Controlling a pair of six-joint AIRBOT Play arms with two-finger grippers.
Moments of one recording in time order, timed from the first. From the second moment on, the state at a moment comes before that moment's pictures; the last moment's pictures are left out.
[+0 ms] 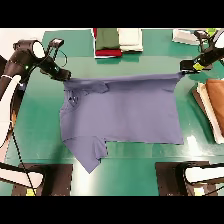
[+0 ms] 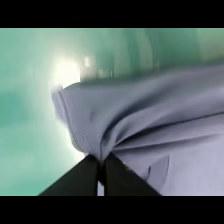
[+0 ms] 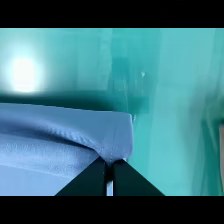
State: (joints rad) left arm -0.16 -1.59 1.63 1.55 -1.30 -1.47; right arm -0.11 -1.52 1.68 -1.52 1.36 1.53
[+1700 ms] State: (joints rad) left arm -0.15 -0.96 0.81 1.38 -1.30 -1.67; right arm -0.25 -1.01 0.58 -1.45 1.36 1.54
